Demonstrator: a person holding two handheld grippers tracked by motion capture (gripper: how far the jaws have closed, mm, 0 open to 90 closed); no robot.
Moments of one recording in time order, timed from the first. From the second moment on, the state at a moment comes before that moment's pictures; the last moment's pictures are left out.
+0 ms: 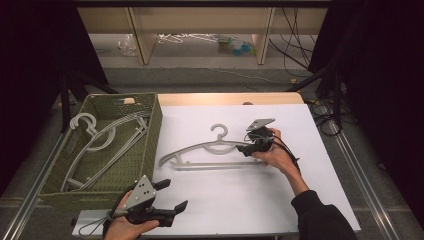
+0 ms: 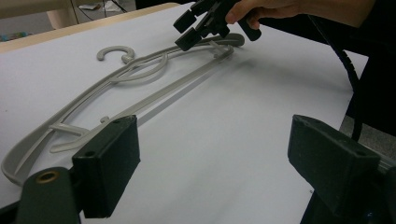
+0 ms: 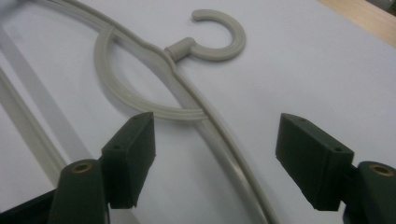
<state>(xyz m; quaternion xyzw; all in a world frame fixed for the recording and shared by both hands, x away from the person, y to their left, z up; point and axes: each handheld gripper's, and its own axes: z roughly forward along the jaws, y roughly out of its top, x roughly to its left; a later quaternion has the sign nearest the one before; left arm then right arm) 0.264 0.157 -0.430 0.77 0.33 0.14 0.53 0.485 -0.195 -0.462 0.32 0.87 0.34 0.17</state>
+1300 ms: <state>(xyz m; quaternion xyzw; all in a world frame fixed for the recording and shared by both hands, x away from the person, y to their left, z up) 0.269 0.160 -0.434 0.77 0.33 0.14 0.52 0.501 -0.188 -0.473 0.26 0.92 0.26 0.10</state>
